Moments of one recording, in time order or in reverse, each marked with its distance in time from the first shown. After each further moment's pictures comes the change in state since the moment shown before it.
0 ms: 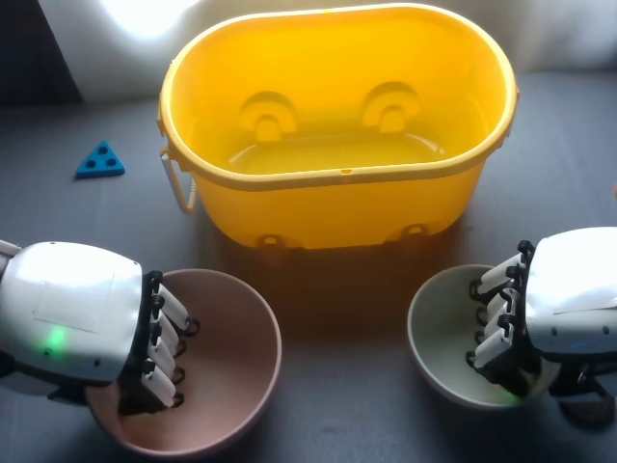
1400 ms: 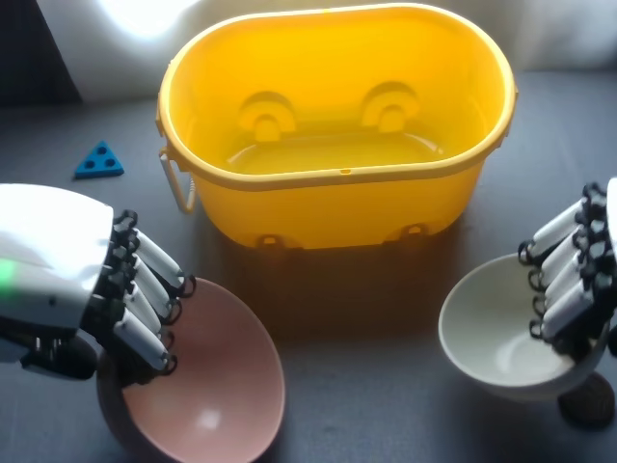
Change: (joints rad) left arm -0.138 0.087 -0.005 -0.010 -0.183 -0.214; right arm 0.104 0.140 0.052 -0.051 0.301 0.095
